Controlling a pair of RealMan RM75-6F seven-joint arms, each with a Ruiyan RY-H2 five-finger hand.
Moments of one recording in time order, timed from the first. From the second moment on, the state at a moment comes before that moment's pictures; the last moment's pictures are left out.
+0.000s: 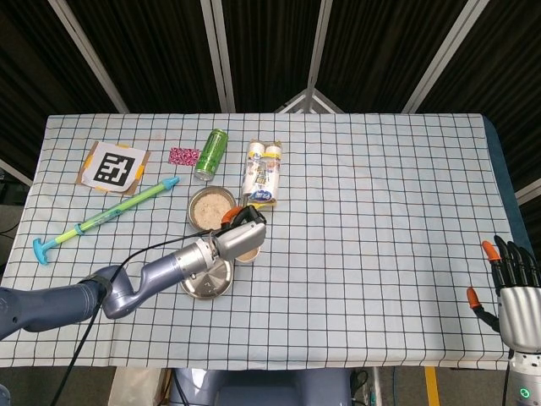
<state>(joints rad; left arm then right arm) -1.16 -1.48 0.00 -1.34 1.58 0.91 1.42 0.02 -1.24 0.09 -1.43 -1.60 1.68 0.02</state>
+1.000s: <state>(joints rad) -1.05 -1.50 -0.11 -1.43 1.42 1.00 1.40 0.03 -1.24 0.09 -1.43 -1.60 1.68 0.01</state>
